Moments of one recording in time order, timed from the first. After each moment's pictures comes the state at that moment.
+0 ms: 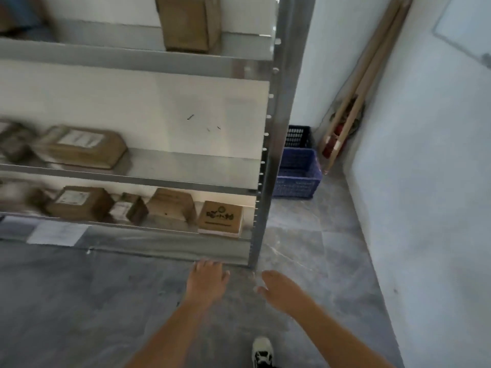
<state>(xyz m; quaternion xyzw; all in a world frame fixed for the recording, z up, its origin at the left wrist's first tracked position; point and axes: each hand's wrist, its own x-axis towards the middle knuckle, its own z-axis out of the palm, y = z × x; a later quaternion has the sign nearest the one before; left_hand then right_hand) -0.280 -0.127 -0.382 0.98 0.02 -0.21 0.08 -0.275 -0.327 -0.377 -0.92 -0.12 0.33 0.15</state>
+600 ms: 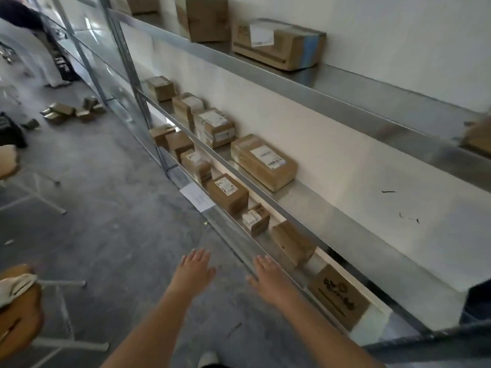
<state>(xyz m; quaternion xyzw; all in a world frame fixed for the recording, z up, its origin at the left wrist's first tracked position) -0.299 0.190 -0.362 0.90 0.37 -0.16 0.15 -0.149 0.035 -0.378 -0.84 -0.46 0.29 0.03</state>
